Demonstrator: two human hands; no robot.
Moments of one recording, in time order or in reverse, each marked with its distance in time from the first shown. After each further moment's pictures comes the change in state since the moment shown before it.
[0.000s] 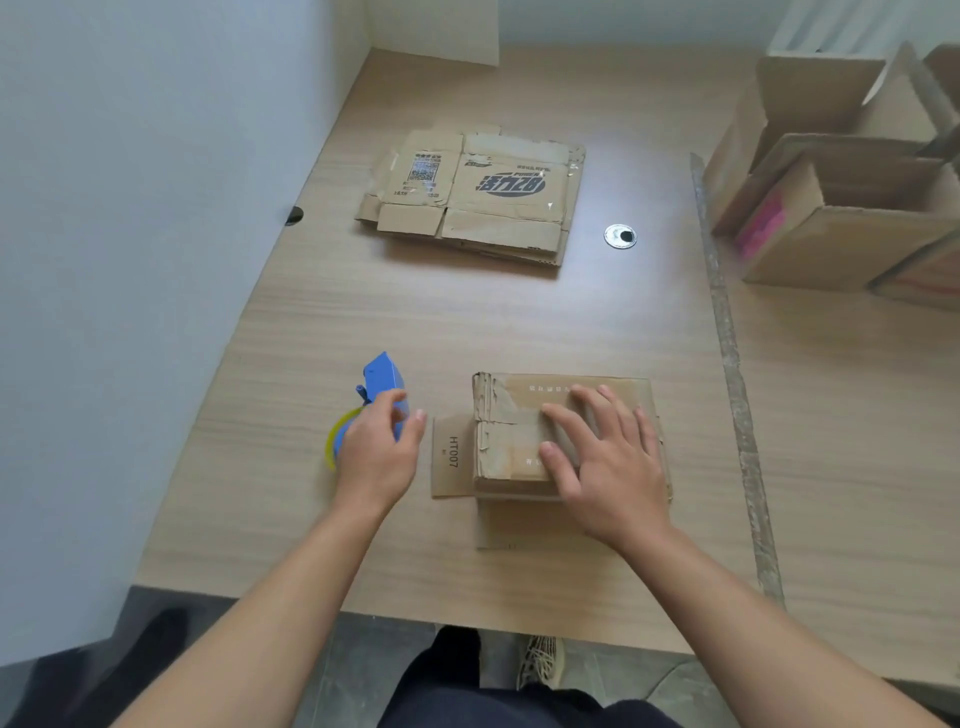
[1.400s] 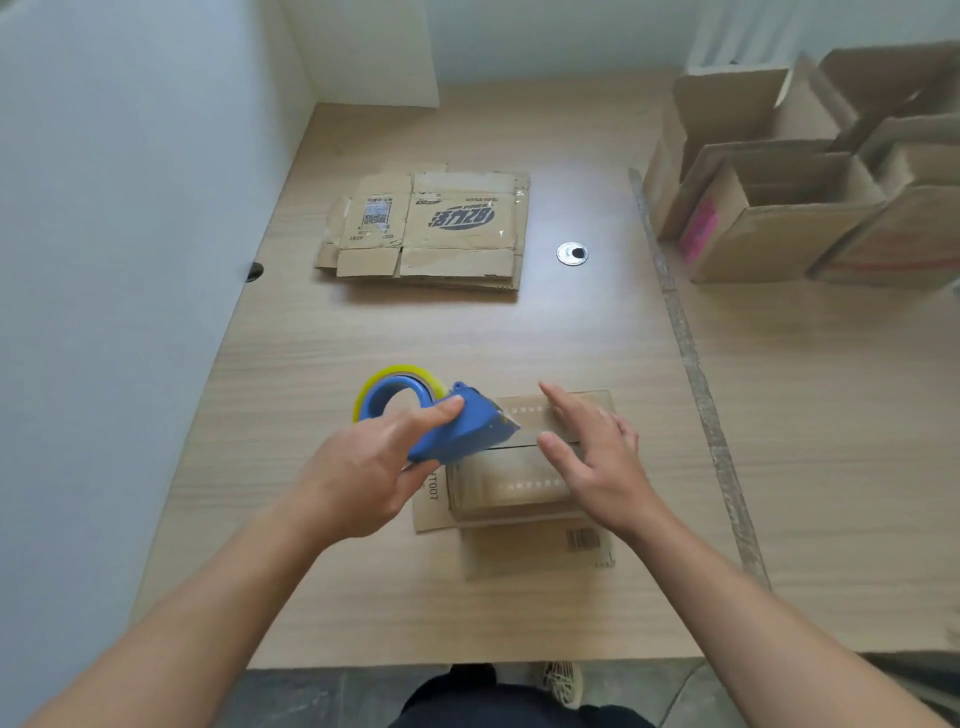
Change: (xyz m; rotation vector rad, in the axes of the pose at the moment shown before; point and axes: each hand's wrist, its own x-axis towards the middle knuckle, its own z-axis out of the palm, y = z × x) left_hand 0.002 0.070 -0.055 0.356 -0.267 0.850; right_hand 0.011 0.012 -0.026 0.540 0.051 0.036
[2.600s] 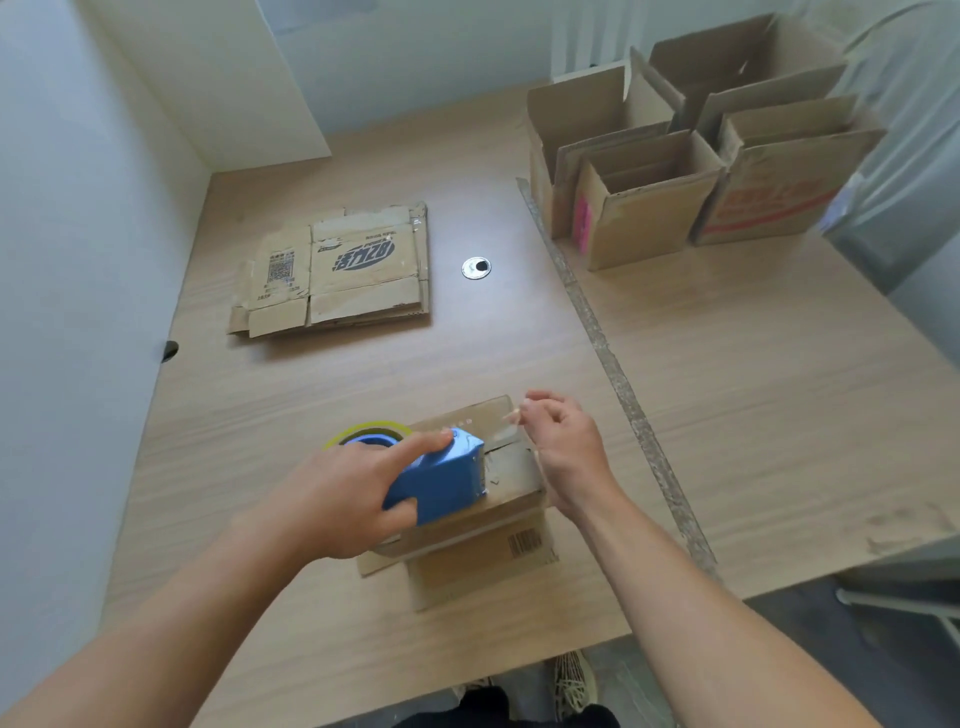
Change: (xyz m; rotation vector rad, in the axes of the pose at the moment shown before) left_hand 0.058 0.051 0.007 0.212 -0.436 0.033; right_hand -0.003 0.029 -0.026 0.781 0.326 0.397
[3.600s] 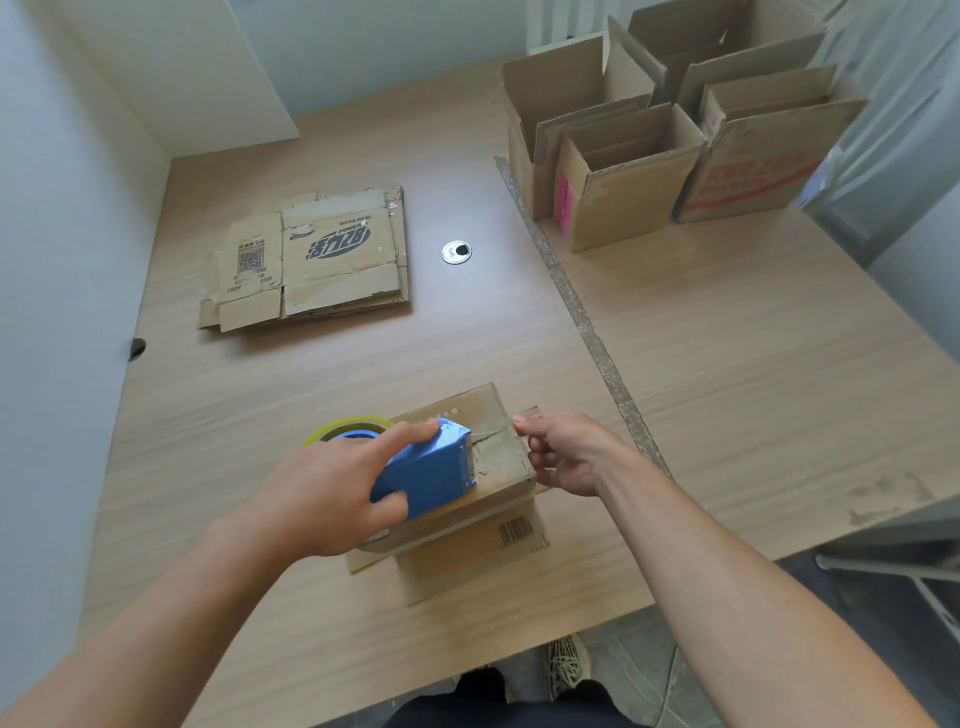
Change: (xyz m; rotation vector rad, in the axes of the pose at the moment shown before) left_hand 0.006 0.004 -0.002 -0.022 -0.066 -0.084; right_hand 0.022 -0.001 -0.024 0.095 -0.183 0.702
